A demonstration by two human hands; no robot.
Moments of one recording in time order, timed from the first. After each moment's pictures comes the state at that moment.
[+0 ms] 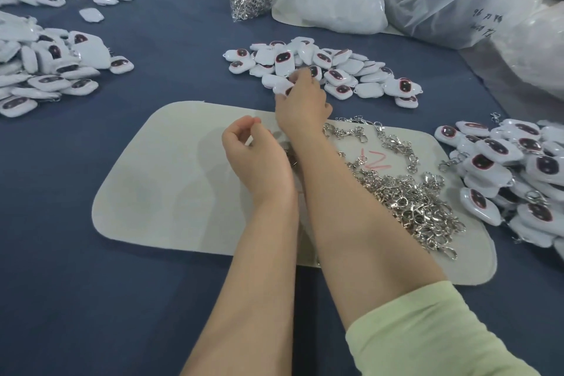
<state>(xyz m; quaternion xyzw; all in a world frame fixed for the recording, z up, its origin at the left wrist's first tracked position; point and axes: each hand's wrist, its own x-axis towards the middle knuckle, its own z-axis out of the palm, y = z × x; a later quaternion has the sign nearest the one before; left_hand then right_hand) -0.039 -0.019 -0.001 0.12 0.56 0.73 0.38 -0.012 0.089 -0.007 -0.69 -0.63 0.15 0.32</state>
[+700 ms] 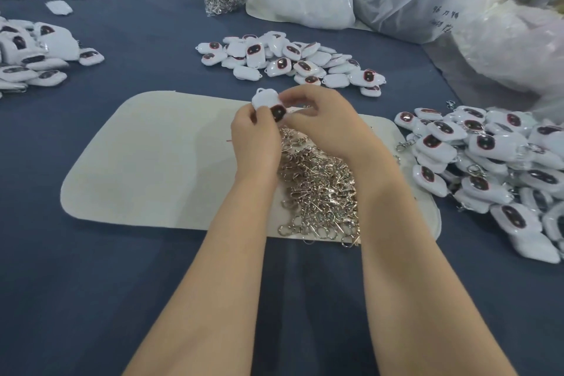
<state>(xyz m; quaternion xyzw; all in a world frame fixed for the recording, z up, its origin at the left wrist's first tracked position) -0.022 -0.021 0.004 0.31 0.58 0.62 0.43 0.076 -0.005 0.031 -0.54 -0.70 0.32 0.32</state>
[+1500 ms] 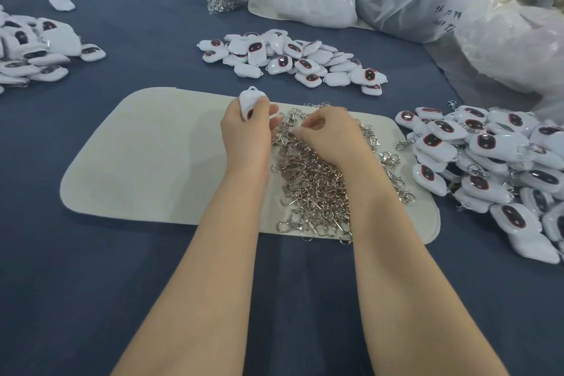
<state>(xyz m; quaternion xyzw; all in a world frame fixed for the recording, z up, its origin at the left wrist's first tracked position) -0.029 -0.021 0.001 0.27 0.52 0.66 0.47 0.083 -0.007 0.015 -0.67 -0.66 0.25 0.23</state>
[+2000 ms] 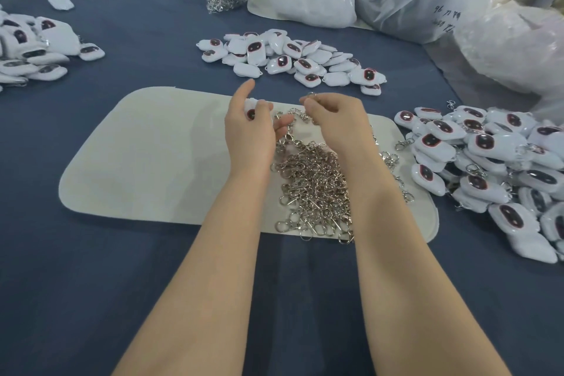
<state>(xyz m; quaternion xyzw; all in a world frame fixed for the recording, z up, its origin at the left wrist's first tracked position) -0.026 -0.023 0.002 0.31 0.52 0.66 0.46 0.084 -0.003 0.015 -0.61 -0.59 0.31 0.43</state>
